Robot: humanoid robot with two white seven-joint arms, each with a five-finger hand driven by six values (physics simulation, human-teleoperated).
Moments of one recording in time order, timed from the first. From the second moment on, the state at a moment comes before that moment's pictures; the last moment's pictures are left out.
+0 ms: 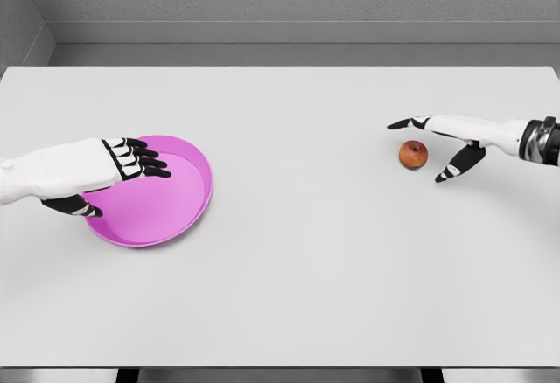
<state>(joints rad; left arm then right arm) -0.42 1.12 -0.60 -1.71 -0.31 -0.61 -0.32 -0.78 -0.71 0.79 -0.91 0.01 -0.61 0.61</state>
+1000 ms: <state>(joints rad) -0.43 1.12 -0.60 -1.71 -0.31 -0.61 -0.32 -0.81 -0.66 0.79 -0.86 0.05 -0.61 0.61</state>
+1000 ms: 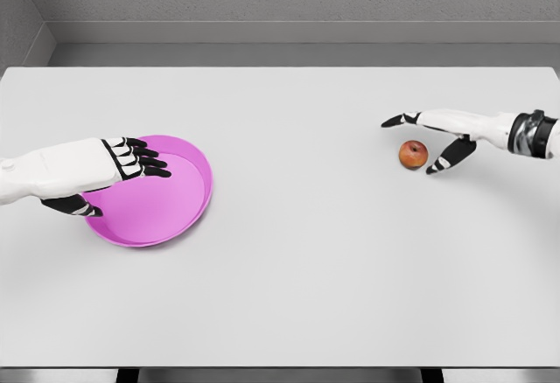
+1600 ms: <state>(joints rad) -0.43 1.11 -0.60 -1.71 -0.31 -0.61 -0.32 -0.81 -0.65 0.79 -0.86 0.05 -0.61 0.61</state>
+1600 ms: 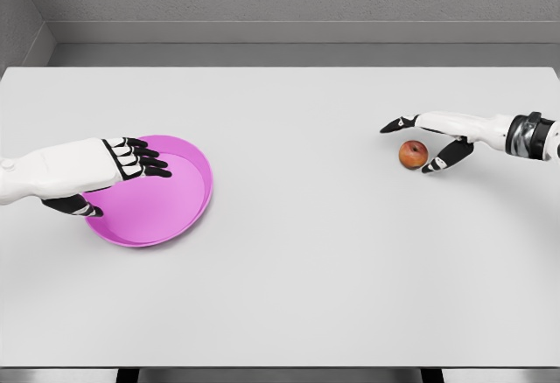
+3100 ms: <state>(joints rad) -0.42 1.11 -0.60 -1.71 -0.31 -0.61 -0.32 -0.81 -0.65 0.80 -0.86 0.05 -0.61 0.61</state>
